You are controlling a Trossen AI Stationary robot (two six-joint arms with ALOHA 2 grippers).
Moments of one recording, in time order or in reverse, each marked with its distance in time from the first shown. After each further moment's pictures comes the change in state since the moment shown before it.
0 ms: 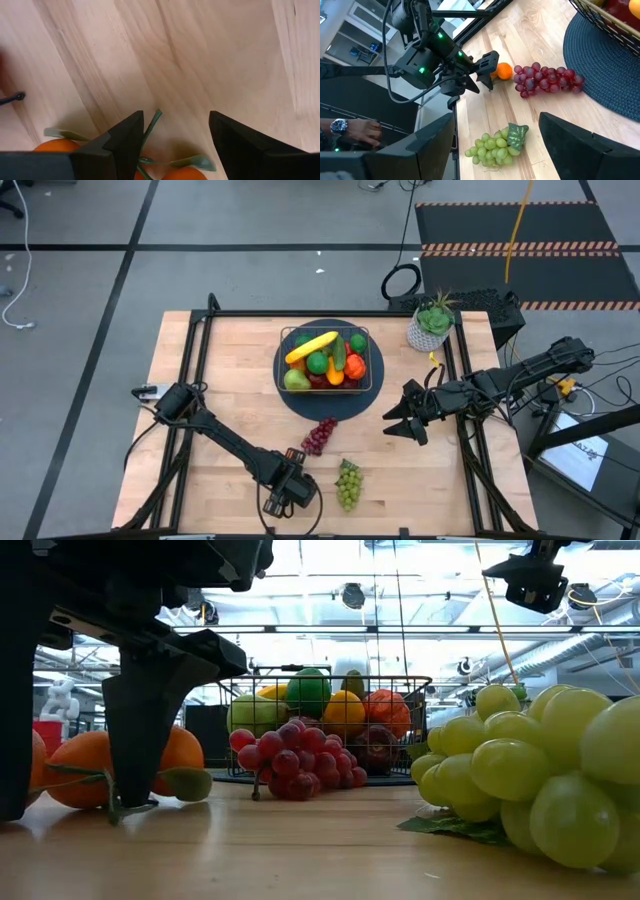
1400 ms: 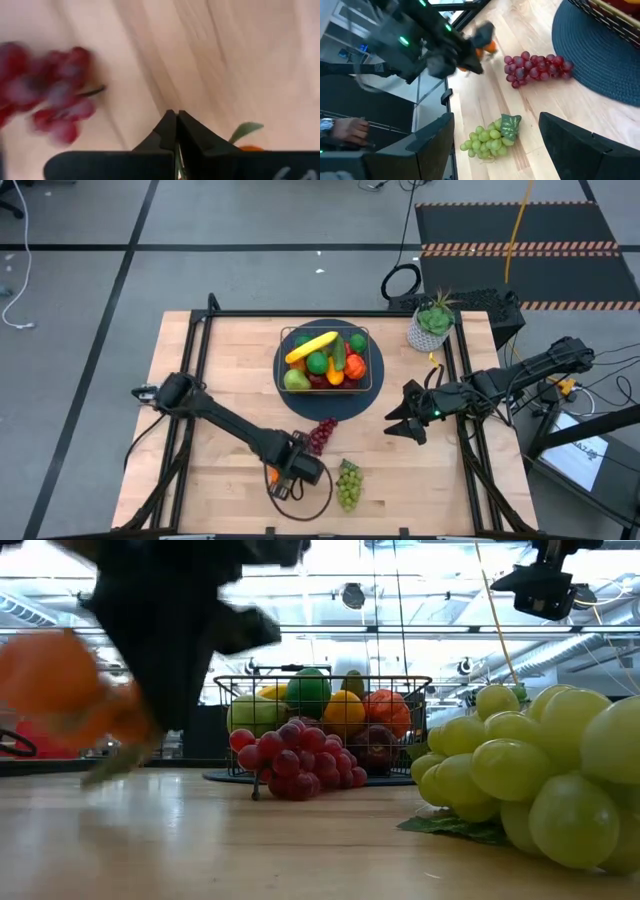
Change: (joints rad) left arm 0.104 -0.055 0.049 -0.123 0.011 0.128; right arm 0.000 0.000 0.000 -0.056 0.002 0.058
